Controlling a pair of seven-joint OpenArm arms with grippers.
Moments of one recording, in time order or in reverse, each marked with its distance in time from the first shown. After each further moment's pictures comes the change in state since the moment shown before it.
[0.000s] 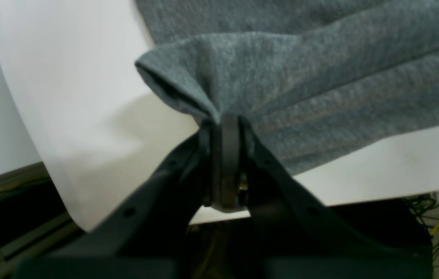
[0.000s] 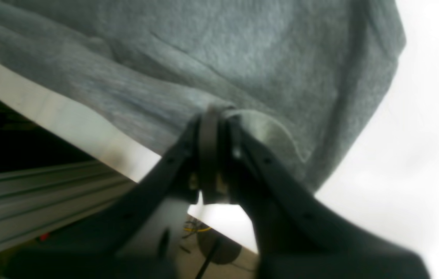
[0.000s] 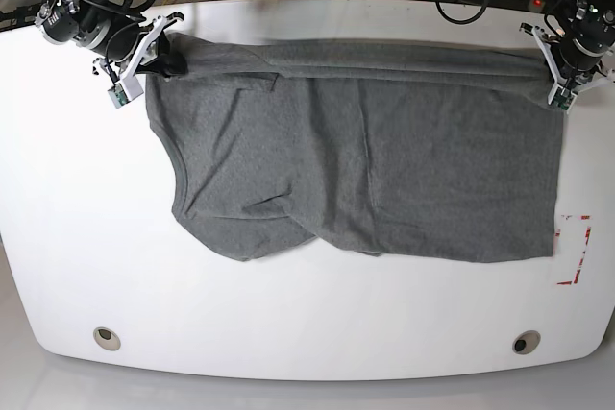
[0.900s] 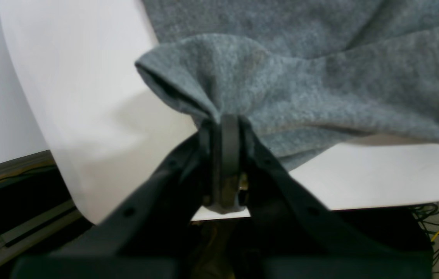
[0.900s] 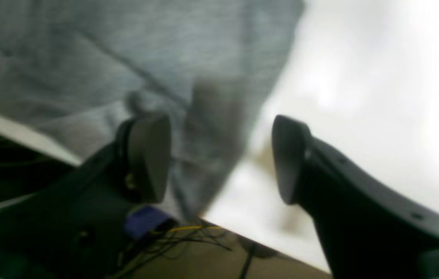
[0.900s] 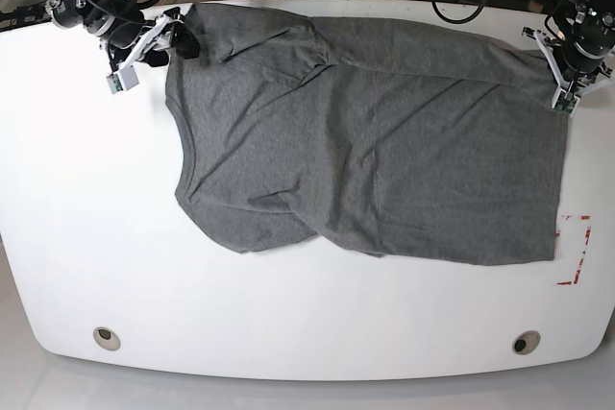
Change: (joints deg) left arm -1.6 1.0 -0.4 -0.2 1.5 0.2 1.0; right arm 1.2 -6.6 4.7 -8.1 -0.9 -0.4 -1.0
